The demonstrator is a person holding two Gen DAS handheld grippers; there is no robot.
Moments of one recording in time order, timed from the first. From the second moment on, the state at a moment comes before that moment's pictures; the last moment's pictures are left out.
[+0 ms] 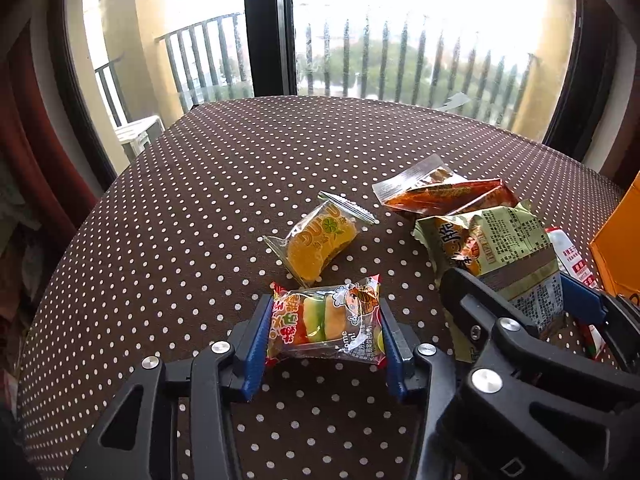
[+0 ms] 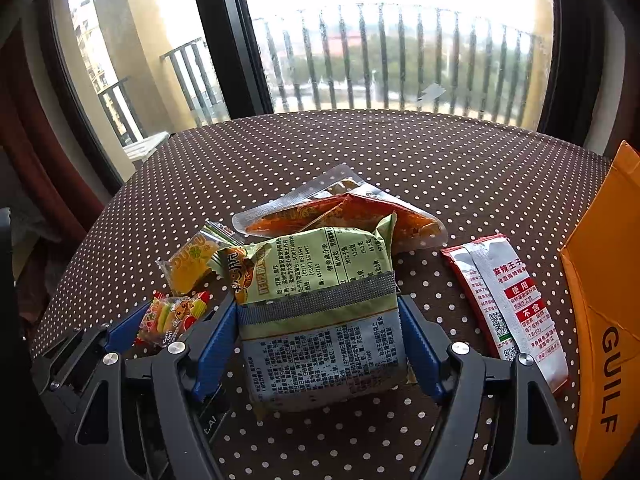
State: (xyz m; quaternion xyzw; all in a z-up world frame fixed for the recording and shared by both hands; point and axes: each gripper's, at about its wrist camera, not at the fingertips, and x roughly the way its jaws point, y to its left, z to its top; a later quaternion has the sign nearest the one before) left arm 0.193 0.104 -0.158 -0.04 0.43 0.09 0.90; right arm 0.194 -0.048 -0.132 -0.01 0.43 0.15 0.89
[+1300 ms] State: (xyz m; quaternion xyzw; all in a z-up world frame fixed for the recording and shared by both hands) left arm 0.122 0.015 -0.035 -0.02 0.31 0.04 0.95; right arm 0.142 -0.124 -0.039 0.04 0.32 0.14 0.94
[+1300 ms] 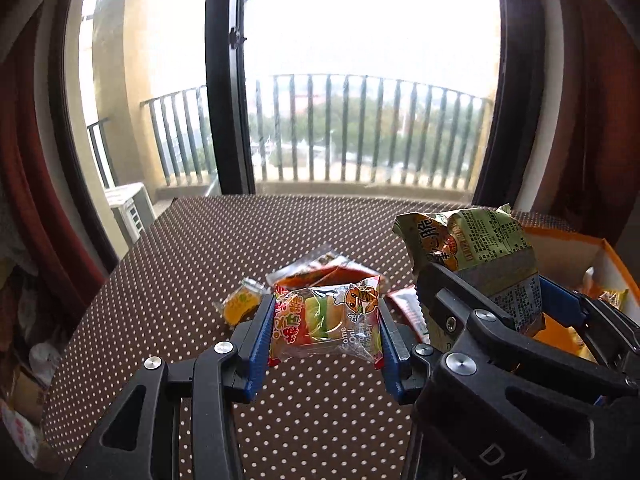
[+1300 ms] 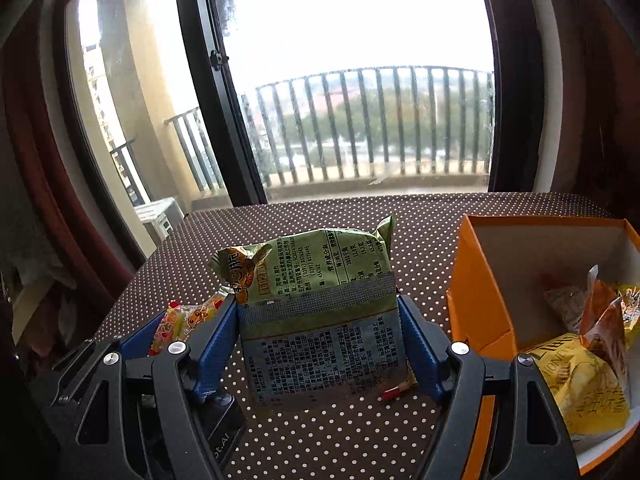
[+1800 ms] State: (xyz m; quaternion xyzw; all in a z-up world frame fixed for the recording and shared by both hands) left arm 0.114 -0.042 0.008 0.00 0.27 0.00 0.96; right arm 0.128 -0.169 -0.007 0.04 0.27 0.12 0.96
